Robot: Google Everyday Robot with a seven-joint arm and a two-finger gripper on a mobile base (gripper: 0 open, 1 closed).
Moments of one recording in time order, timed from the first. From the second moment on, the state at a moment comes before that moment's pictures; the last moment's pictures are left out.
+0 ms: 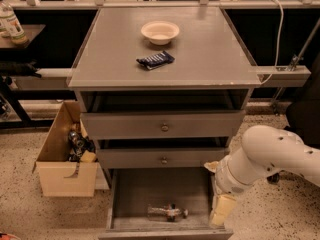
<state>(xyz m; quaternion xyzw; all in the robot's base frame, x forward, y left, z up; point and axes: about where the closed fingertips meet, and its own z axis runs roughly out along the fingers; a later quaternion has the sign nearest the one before) 0.412 -0.148 0.599 -0.65 0.73 0.14 0.14</state>
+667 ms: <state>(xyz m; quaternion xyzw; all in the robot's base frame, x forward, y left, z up) 0.425 -0.137 0.548 -0.67 0.71 0.16 0.15</state>
